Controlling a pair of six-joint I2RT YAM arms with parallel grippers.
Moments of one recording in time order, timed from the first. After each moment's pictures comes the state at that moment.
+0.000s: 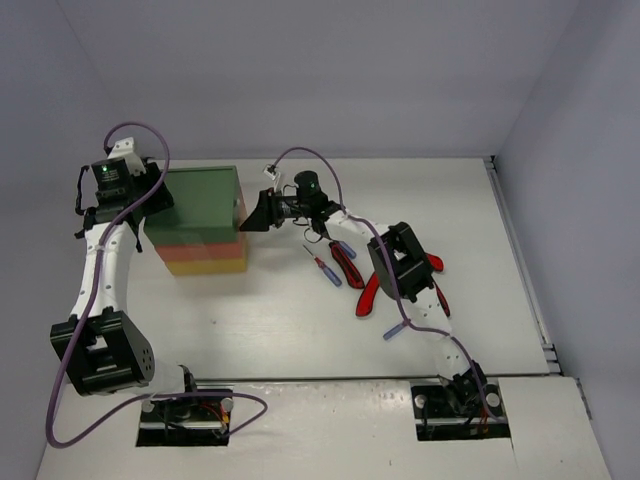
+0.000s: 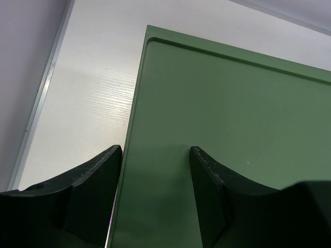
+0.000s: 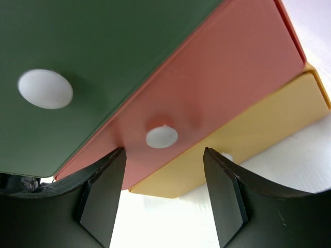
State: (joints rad) left arm 0.22 1.42 1.30 -0.46 0.13 -0.15; right arm 0.64 2.51 1.93 0.37 -0.88 0.61
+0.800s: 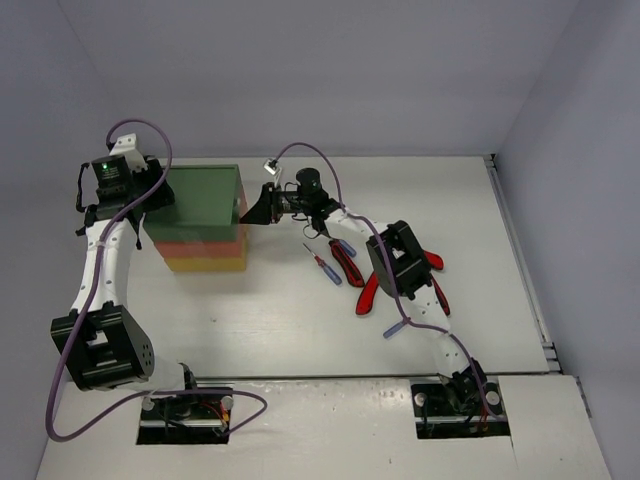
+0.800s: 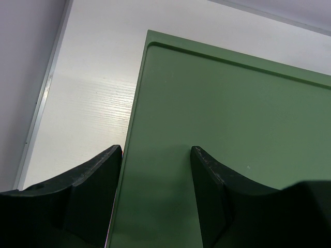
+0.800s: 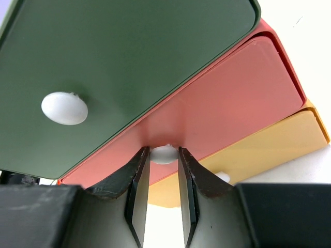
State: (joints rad) left arm 0.22 1.43 1.30 -0.42 0.15 -0.12; right arm 0.64 2.55 1.97 0.47 -0.91 0.64
